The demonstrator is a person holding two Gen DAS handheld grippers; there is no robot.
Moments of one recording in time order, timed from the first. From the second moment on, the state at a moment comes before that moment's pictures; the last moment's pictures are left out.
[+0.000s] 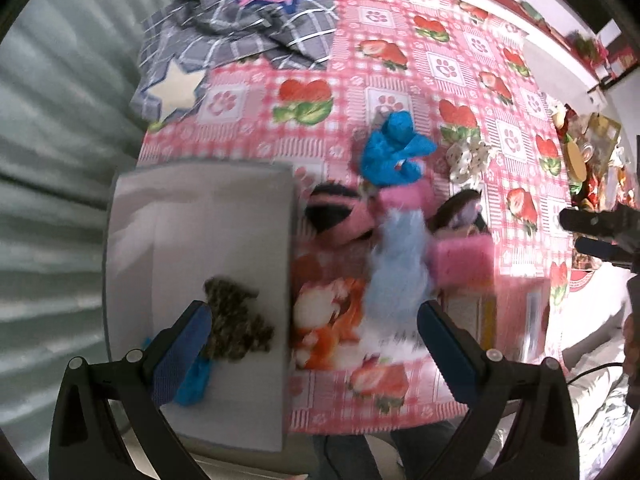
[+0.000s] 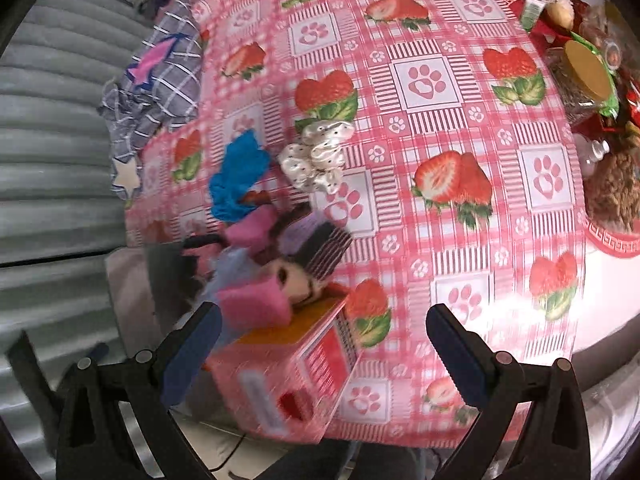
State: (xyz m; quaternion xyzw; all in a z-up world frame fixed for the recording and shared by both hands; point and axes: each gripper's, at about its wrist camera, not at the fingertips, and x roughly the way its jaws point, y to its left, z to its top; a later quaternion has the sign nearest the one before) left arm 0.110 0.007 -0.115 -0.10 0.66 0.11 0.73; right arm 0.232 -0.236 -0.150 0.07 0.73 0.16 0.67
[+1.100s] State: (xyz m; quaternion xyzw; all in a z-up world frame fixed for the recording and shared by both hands) left arm 0.298 -0.007 -0.288 -0.01 0.74 0.10 0.67; right arm 0.319 -0.189 -0.246 -0.03 0.72 0.20 0.66
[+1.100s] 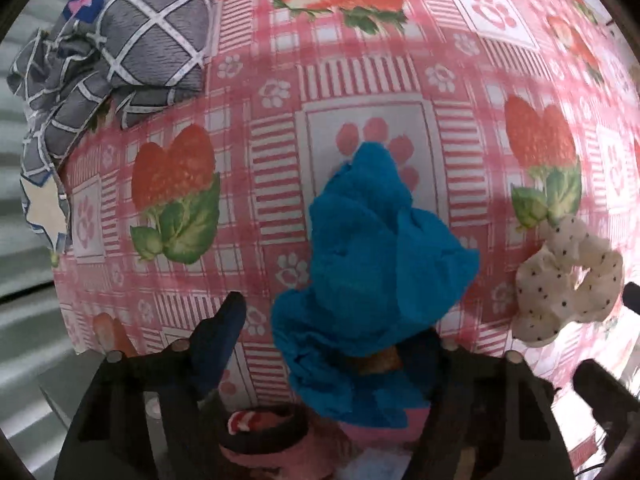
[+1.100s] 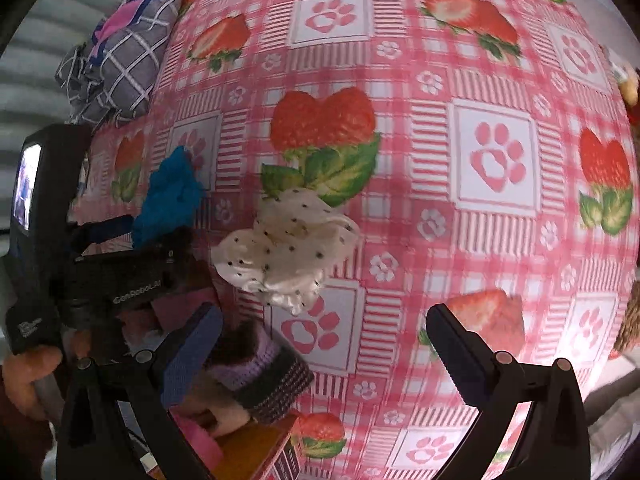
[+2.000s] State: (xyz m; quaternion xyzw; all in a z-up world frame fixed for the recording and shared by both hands) left arm 0.265 0.033 -0.187 -0.04 0.65 0.13 0.75; right arm 0.322 -0.159 -0.221 -0.04 0.68 0.26 0.69
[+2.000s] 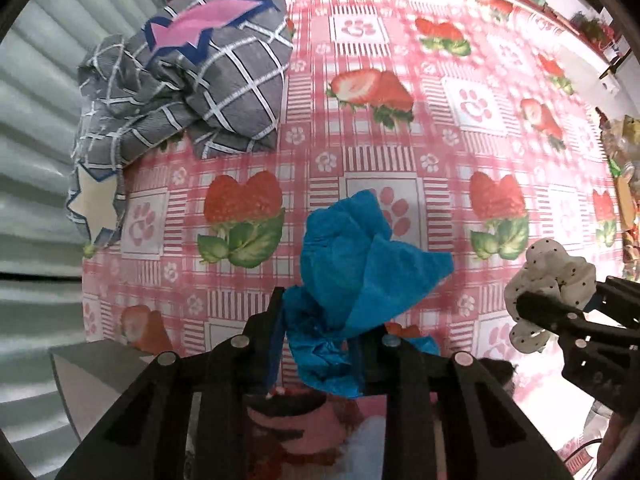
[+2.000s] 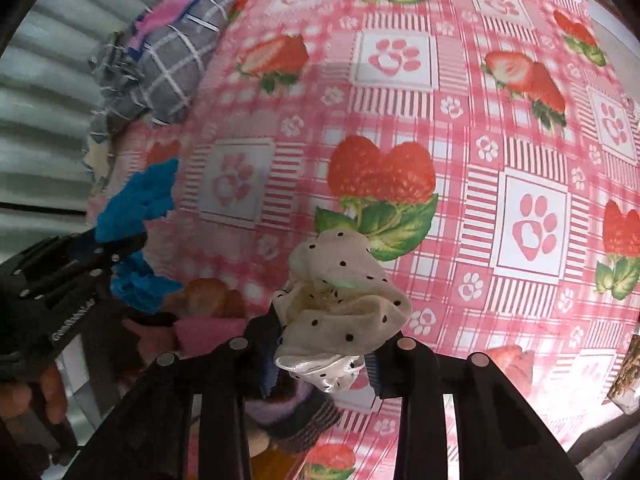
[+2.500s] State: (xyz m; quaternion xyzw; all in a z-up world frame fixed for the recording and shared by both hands) left arm 0.211 0.011 -0.155 -0.04 0.62 0.12 0.77; right arm 0.288 -0.195 -0.177 -0.02 0.67 0.25 0.70
